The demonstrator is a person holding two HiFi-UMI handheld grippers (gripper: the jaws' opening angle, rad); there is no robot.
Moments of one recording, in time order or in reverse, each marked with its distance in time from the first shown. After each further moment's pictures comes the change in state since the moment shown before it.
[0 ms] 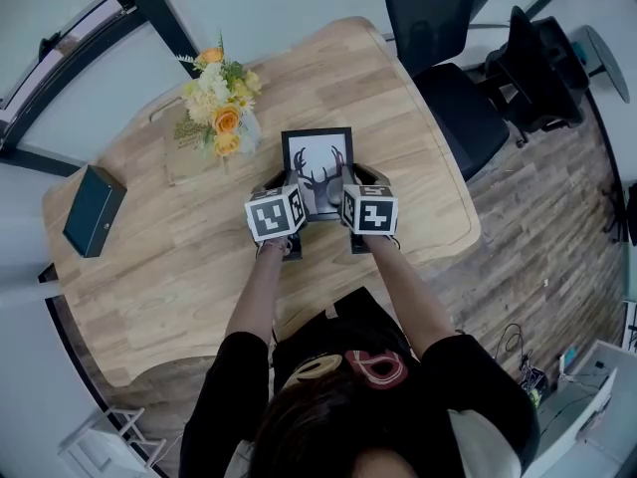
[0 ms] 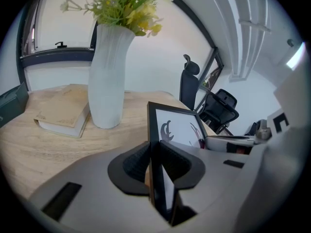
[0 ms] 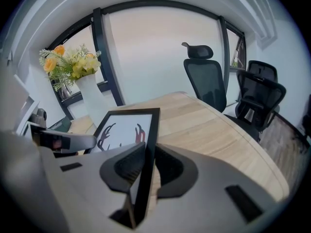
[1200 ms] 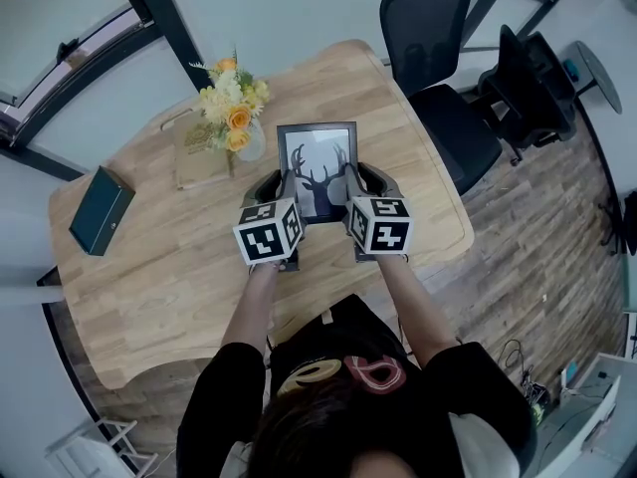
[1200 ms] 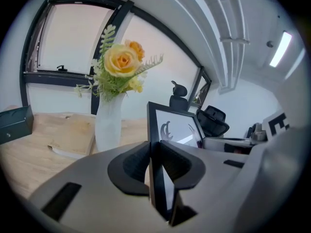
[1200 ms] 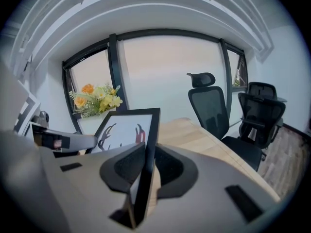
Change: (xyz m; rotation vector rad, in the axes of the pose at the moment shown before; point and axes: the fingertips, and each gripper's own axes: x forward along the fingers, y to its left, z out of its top) left arm -0.092 -0.032 0.054 0.062 -0.248 -0.049; right arm -0.084 0.024 0.061 -0.051 -0.249 0.054
